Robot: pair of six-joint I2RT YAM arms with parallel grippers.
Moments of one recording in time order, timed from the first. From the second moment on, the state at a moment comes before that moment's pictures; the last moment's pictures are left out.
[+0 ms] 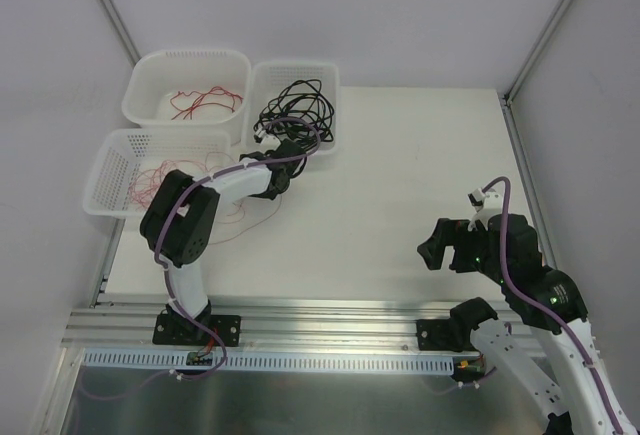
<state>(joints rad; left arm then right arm) -0.55 1.84 1.19 -0.62 -0.82 -0.42 0.43 0.46 0.86 -1.05 -0.03 0.37</state>
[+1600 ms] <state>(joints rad) 0.02 1.26 1.32 -0.71 -0.52 -0.27 0.43 0.48 0.86 -1.05 -0.04 0.37</state>
